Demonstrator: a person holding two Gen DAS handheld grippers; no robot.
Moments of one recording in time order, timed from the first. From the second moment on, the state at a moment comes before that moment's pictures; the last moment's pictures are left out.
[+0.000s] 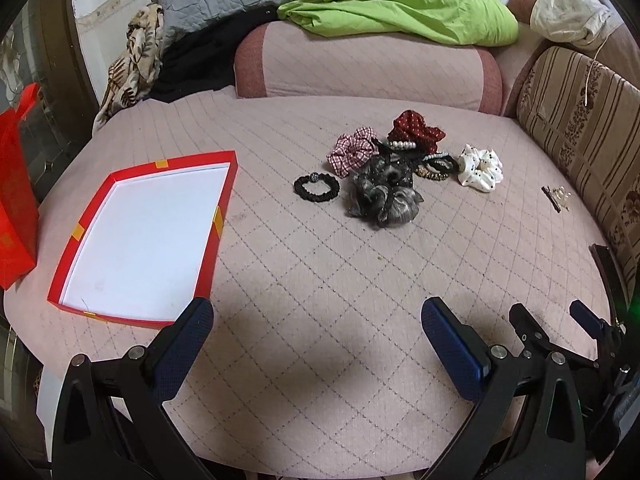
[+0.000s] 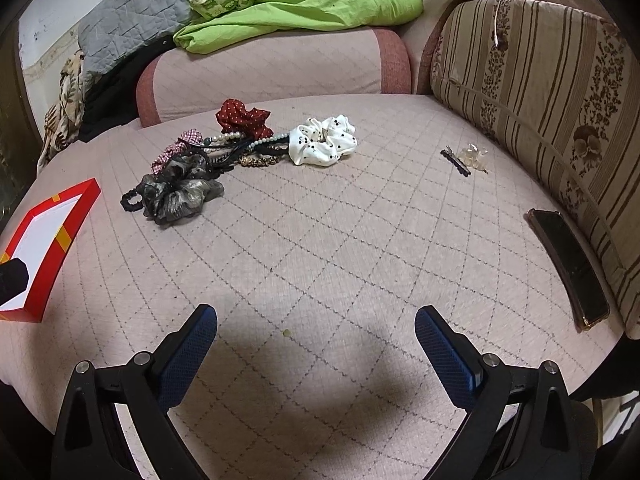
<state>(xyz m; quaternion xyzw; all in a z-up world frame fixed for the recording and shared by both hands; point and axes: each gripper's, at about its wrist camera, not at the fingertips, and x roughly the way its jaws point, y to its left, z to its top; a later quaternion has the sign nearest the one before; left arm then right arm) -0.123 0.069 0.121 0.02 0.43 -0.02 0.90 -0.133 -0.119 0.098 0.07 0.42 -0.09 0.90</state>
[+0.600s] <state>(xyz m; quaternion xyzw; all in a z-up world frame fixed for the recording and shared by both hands) -0.120 0.074 0.111 0.01 0.46 -0.02 0.89 -0.135 -0.114 0.097 0.05 0.43 -0.08 0.90</state>
